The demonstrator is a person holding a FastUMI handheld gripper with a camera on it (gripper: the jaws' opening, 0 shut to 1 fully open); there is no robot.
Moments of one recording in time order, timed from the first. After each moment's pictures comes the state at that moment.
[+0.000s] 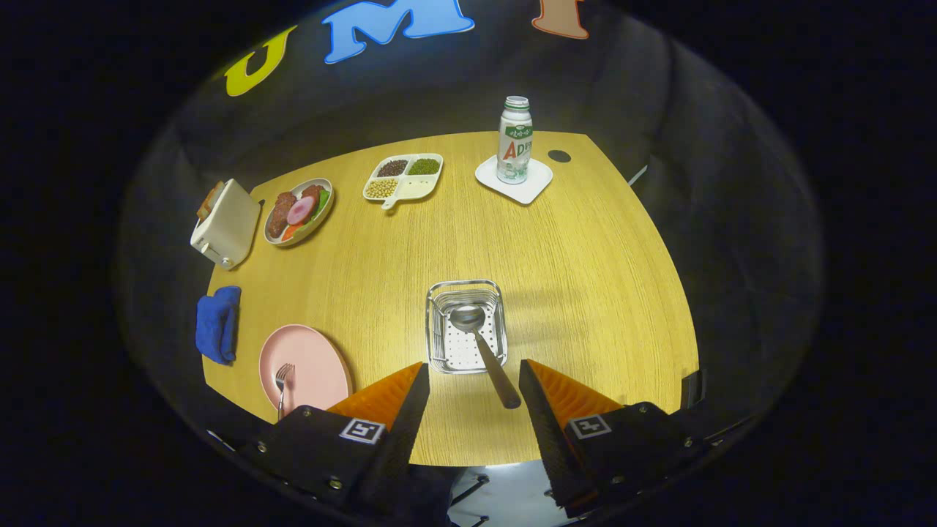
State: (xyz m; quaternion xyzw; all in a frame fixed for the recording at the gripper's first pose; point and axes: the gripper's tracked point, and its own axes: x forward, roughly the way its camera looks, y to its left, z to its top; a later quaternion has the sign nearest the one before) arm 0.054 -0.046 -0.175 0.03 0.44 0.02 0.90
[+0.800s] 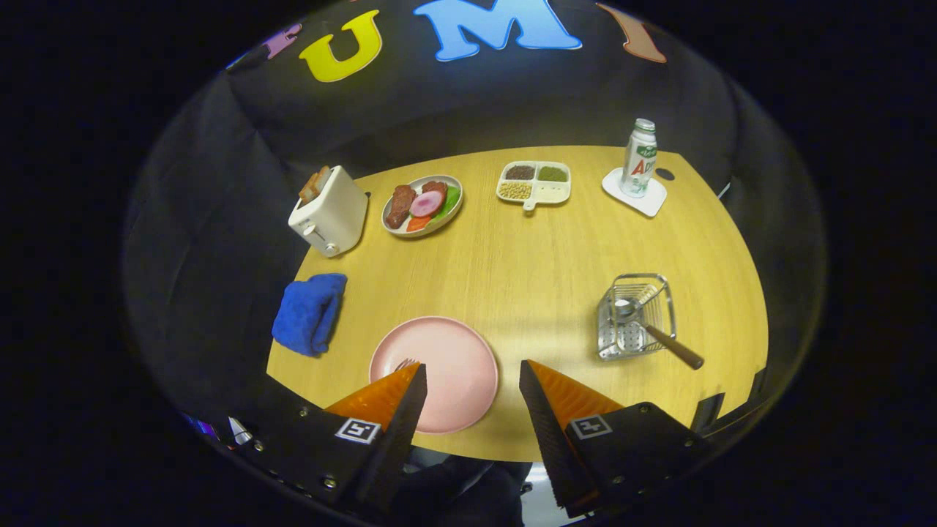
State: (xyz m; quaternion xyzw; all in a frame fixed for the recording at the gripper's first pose) arm 0.006 0.139 -0.180 0.06 0.43 0.17 0.88
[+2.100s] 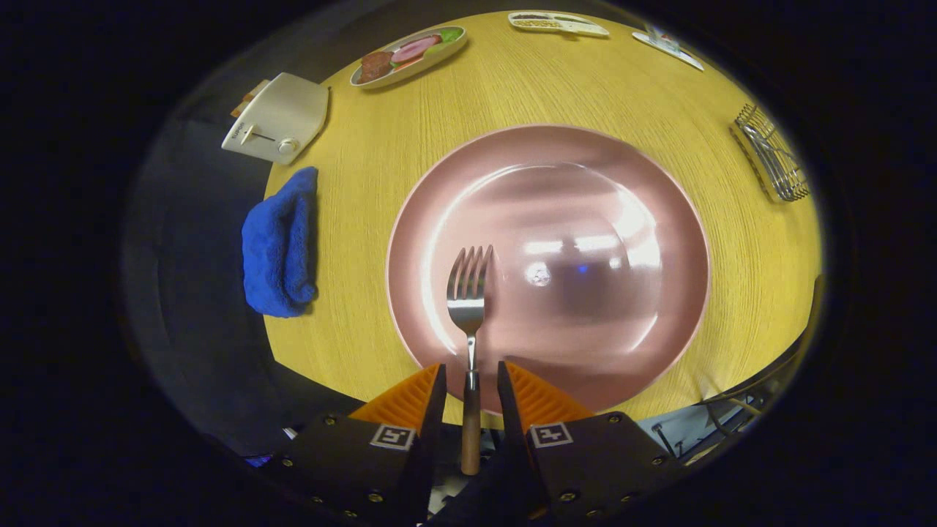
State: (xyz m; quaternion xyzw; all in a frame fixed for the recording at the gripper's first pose) arm -0.043 0.280 -0.336 0.15 0.63 0.14 0.75
